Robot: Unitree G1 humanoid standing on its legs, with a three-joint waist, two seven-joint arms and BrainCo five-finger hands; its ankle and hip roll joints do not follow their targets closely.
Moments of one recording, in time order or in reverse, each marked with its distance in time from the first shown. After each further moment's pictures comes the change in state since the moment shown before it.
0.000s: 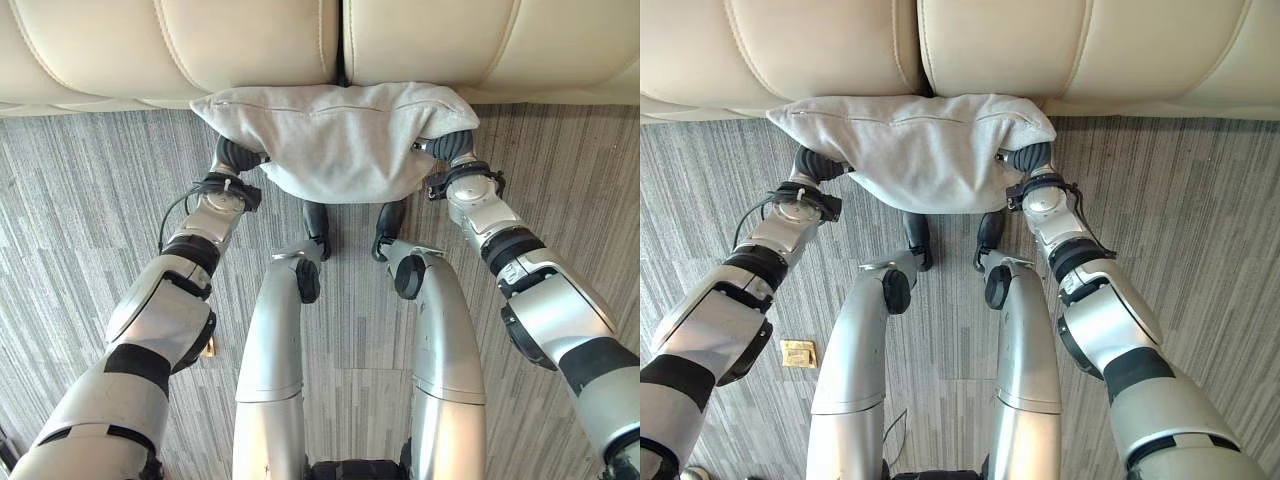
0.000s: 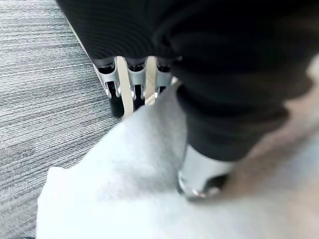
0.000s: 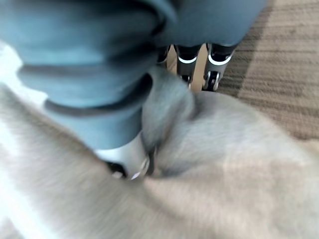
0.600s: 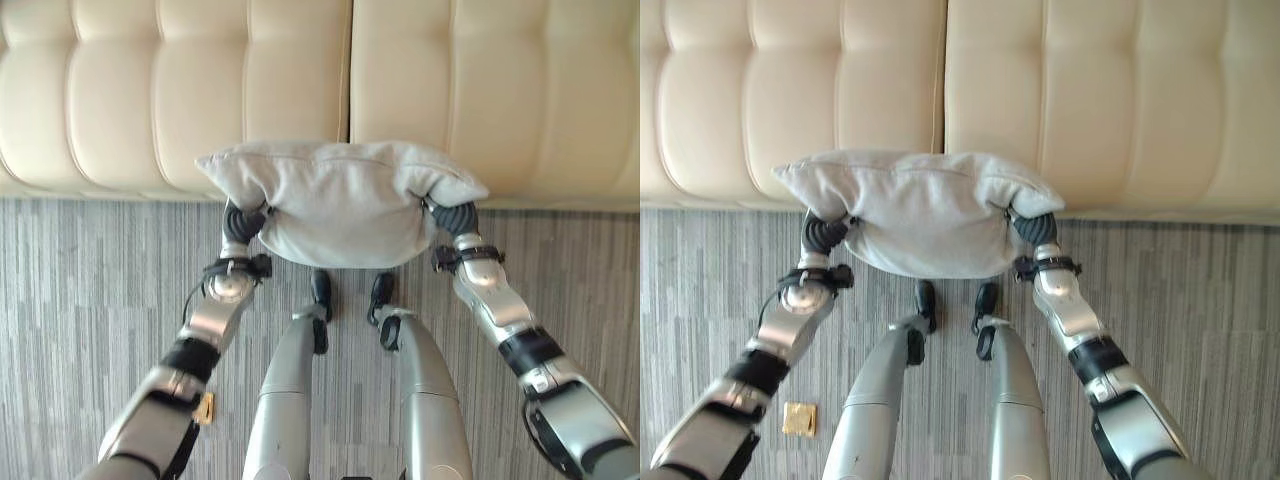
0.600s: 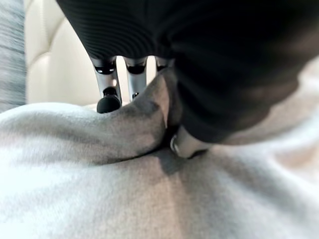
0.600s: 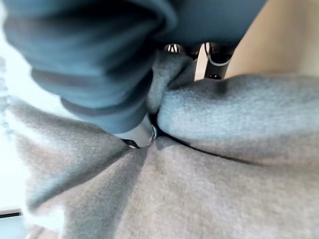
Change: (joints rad) left arm 0.724 -0.054 0.264 -0.762 0.047 -0.083 0.093; right arm 0.699 -0.070 -0.180 -0.747 -0.052 -0.069 0.046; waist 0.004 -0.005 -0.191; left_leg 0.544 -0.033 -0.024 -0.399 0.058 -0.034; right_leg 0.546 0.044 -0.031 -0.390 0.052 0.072
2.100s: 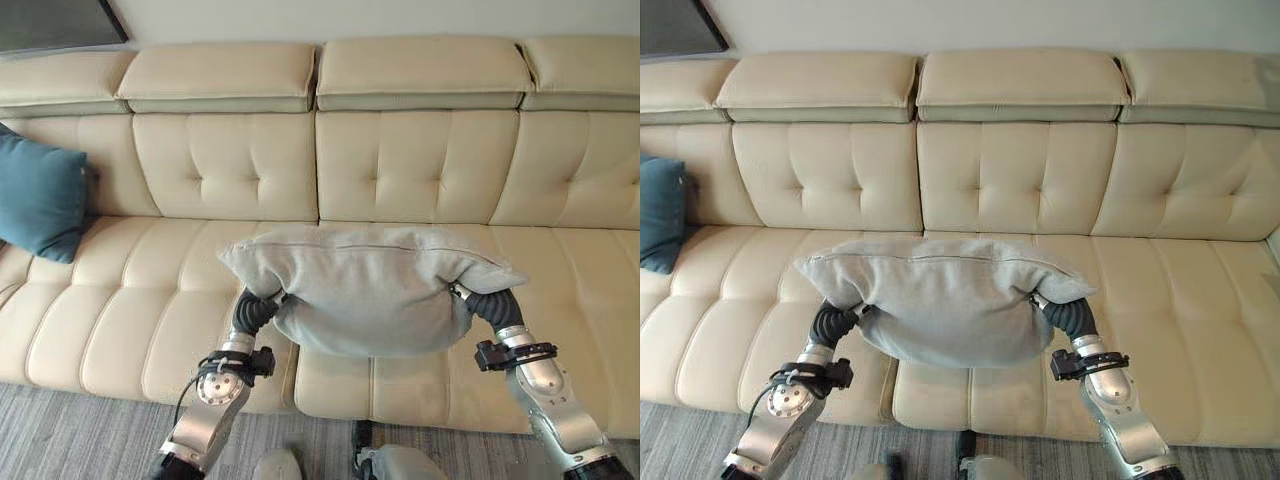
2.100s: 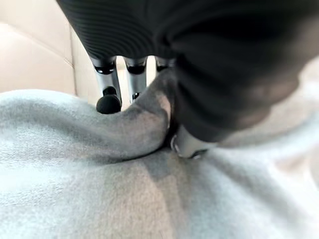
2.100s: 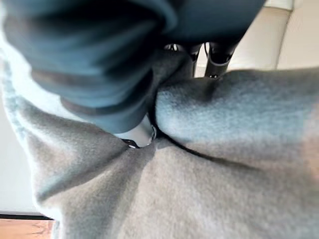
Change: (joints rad) left arm 0.451 -0.005 0.004 -0.319 0.001 0.009 -0.205; right arm 0.542 -0.079 -0.169 -0.429 -0.030 0.020 0.197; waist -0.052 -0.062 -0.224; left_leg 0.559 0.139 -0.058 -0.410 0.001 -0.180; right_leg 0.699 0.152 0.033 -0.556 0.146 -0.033
